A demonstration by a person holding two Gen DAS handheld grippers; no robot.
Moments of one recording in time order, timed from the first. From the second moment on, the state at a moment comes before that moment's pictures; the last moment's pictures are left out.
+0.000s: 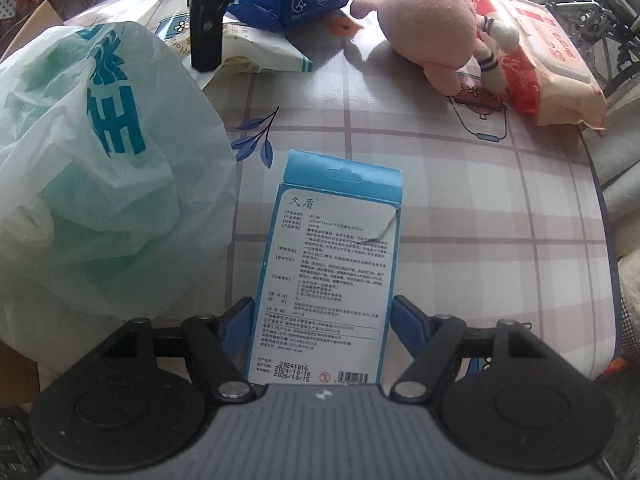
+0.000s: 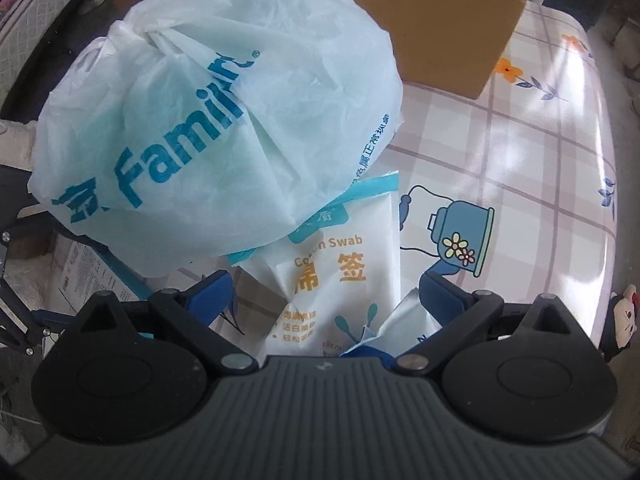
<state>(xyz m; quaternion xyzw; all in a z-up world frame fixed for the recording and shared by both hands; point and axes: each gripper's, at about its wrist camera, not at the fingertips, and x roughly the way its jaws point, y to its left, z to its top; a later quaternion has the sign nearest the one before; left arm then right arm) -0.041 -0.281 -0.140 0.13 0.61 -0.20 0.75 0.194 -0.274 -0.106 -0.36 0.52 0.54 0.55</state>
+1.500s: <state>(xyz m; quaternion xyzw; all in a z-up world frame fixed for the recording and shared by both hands) -0.040 -0.291 -0.100 0.12 0.58 -0.25 0.76 -0.033 -0.557 -0.120 0.35 0.60 0.10 0.71</state>
